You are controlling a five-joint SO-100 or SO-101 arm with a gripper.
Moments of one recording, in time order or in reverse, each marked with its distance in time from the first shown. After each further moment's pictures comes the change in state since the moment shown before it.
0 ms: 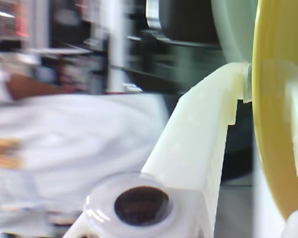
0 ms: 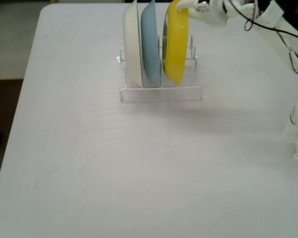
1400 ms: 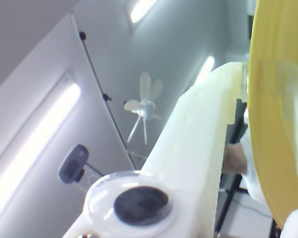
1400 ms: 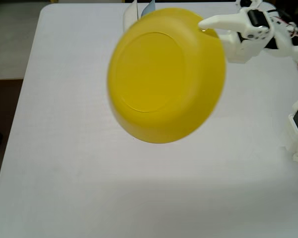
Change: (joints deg) arm -40.4 25.2 30.5 -46.5 12.7
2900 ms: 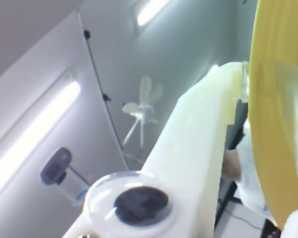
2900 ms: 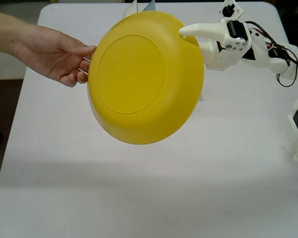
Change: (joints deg) arm 1.3 -4.0 6.5 -12.9 -1.3
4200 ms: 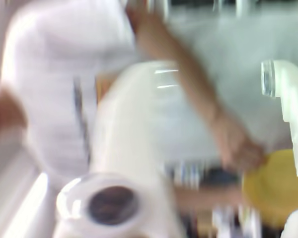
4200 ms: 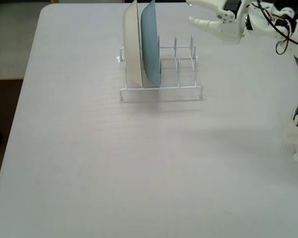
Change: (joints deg) arm 35.2 4.8 6.0 34.2 2.0
